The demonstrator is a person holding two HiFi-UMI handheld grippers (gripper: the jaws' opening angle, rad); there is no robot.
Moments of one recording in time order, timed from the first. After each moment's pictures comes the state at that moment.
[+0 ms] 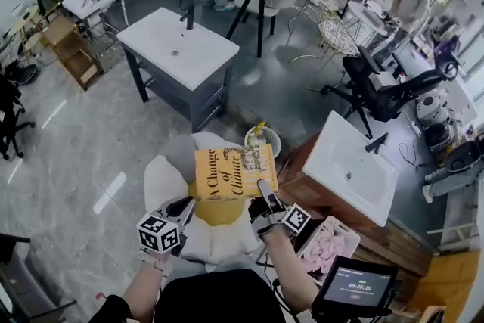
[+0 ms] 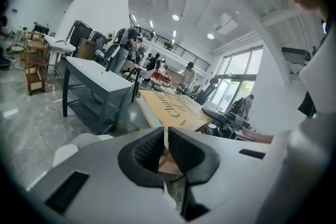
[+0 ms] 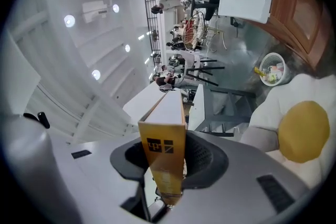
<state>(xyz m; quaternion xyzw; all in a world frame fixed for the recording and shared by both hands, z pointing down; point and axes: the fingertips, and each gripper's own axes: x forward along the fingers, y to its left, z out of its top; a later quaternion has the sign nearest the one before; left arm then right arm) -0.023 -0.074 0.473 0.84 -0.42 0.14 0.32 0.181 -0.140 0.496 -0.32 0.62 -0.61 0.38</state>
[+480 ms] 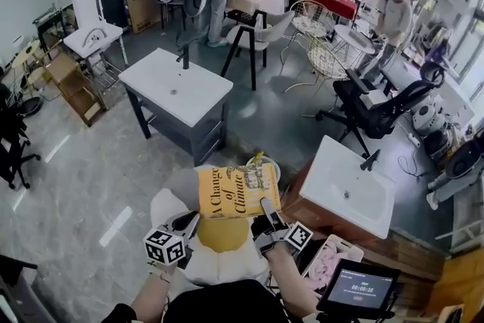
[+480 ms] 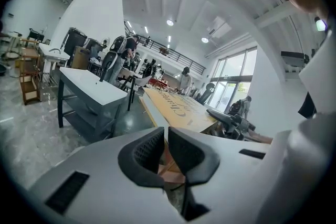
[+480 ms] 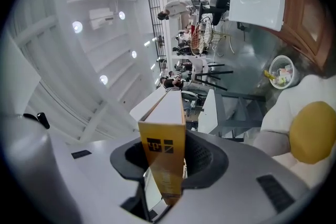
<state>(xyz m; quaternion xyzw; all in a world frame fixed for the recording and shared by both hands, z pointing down) -0.024 -0.089 0.426 0.86 -0.41 0.12 0.28 0.183 -0.133 0.435 -0.32 0.62 -0.58 0.42</state>
